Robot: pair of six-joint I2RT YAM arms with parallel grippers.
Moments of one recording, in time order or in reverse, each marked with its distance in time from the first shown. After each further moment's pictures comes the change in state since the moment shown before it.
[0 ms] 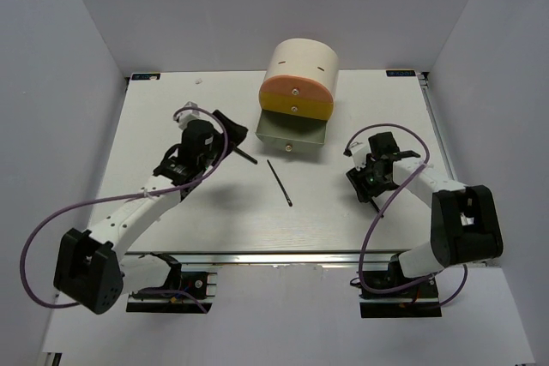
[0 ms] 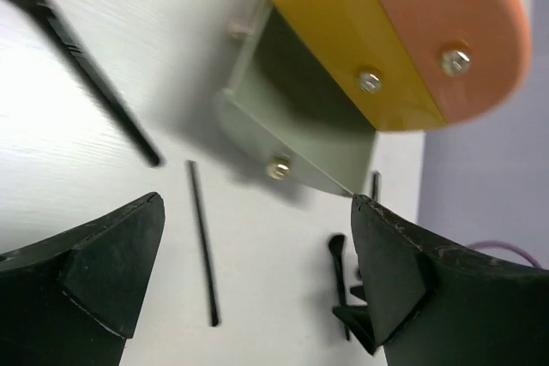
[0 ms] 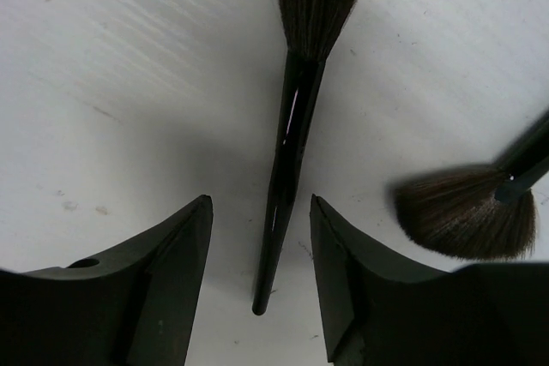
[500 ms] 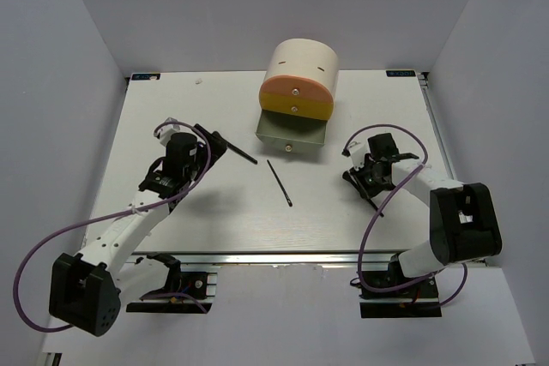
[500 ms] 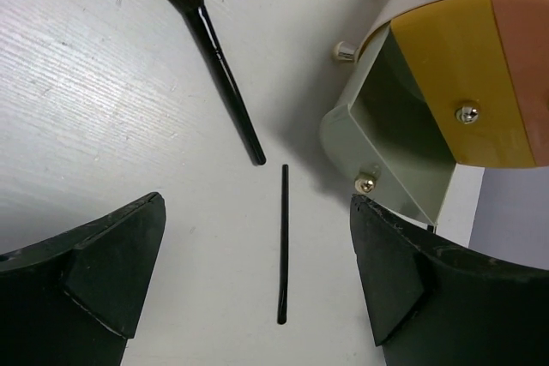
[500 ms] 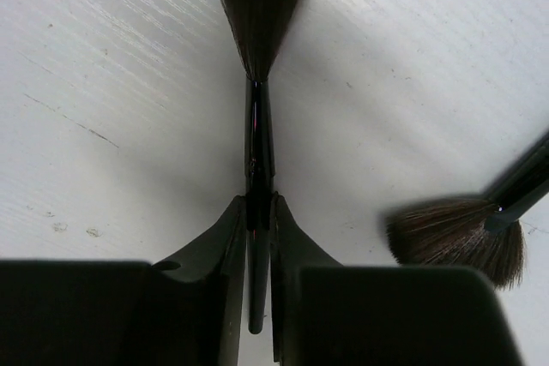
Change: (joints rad) left arm 0.134 -0.171 -0.138 -0.129 -0.026 0.020; right arm 0.000 0.045 -0.021 0.086 -0.001 -0.021
